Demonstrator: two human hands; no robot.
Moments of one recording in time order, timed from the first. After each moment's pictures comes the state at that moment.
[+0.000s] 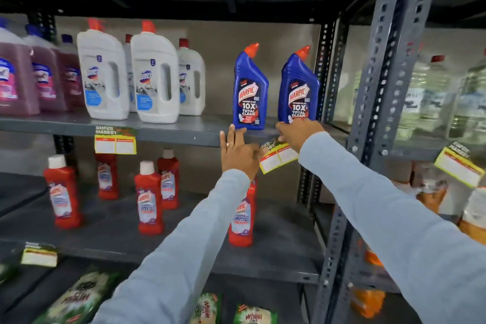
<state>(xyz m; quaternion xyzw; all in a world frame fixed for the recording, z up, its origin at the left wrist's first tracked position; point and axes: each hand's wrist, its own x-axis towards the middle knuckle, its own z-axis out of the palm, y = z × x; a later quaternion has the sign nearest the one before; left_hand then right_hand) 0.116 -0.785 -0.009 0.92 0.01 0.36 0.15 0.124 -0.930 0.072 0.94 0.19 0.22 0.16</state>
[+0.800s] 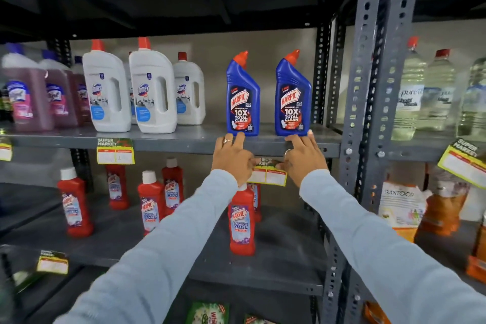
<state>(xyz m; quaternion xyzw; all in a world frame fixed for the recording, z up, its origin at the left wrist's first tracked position) 0.105 -0.791 0.007 0.94 0.00 0.34 -0.05 0.128 -0.963 0.015 0.93 0.22 0.29 -0.04</state>
